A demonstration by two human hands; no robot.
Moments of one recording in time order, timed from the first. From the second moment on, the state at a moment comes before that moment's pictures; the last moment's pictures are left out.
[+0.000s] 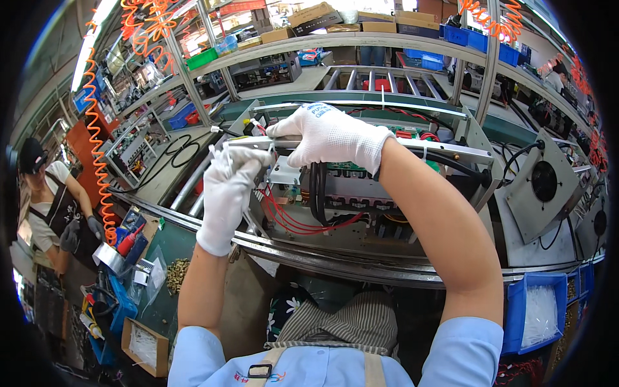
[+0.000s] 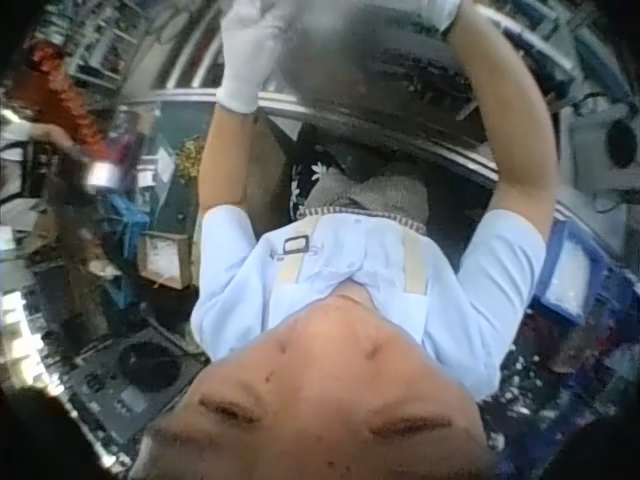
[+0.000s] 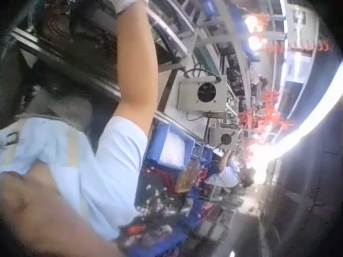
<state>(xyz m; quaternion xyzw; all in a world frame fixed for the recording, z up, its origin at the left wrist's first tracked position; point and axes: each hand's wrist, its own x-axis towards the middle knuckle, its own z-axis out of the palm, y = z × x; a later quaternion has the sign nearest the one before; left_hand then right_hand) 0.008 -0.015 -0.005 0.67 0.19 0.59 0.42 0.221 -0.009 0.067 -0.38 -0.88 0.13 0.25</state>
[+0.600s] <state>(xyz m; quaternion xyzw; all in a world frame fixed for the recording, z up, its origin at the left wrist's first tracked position) 0.001 -0.112 -0.126 0.86 0.28 0.16 0.40 0.206 -0.178 -0.117 -0.43 -0.78 0.11 0.44</state>
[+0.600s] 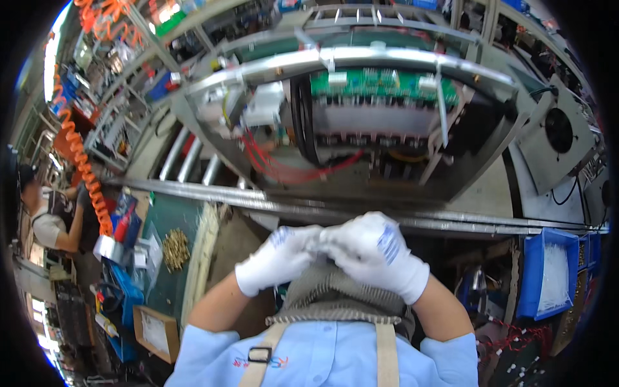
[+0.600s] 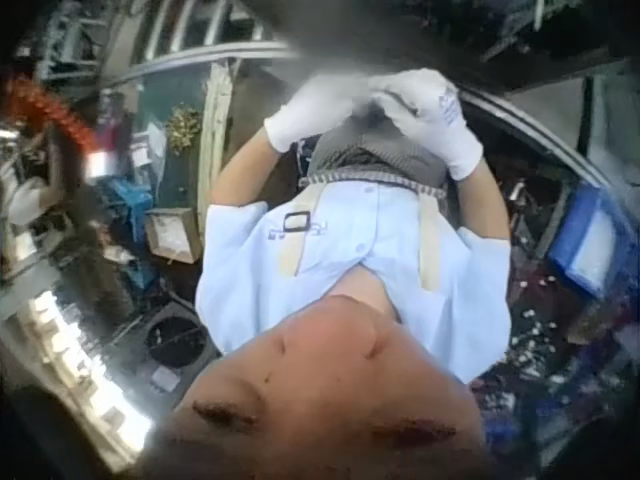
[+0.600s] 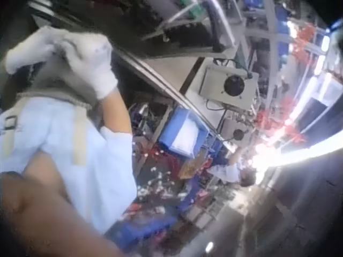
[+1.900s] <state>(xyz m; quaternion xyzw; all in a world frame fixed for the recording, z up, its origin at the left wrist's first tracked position) 0.024 0.002 -0.007 0.44 0.17 0.37 0.80 0.272 -0.152 -0.040 -0.49 -0.59 0.16 0.62</state>
